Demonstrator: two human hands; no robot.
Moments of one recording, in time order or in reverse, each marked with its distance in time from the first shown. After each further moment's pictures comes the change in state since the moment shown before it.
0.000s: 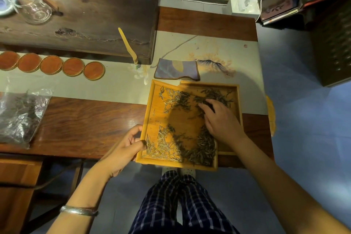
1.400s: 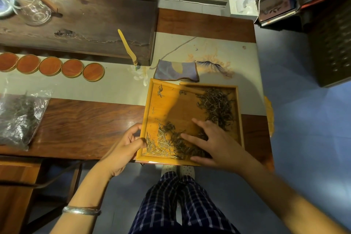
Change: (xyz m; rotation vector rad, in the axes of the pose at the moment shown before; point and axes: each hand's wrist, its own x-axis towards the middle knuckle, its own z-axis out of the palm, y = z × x) left_hand 0.004 0.006 0.001 -0.007 0.045 -0.027; right_hand -0.046 -0.026 -0.020 0.048 -0.180 -0.337
